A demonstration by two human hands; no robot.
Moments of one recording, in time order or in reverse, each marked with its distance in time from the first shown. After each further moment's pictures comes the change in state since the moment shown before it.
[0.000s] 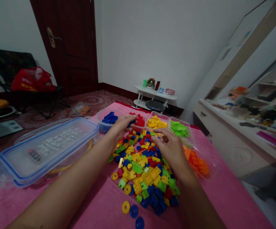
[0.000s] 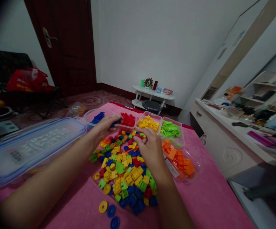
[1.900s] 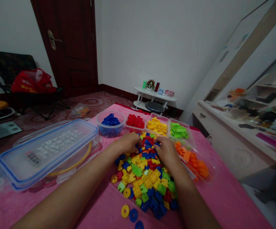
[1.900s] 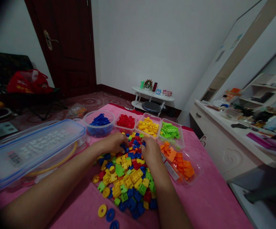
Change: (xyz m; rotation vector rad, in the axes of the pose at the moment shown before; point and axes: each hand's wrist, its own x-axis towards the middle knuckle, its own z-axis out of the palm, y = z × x) left_hand -0.005 -0.034 0.009 1.295 -0.512 0.356; right_hand 0.001 0.059 0.023 -0.384 -0.237 0.142
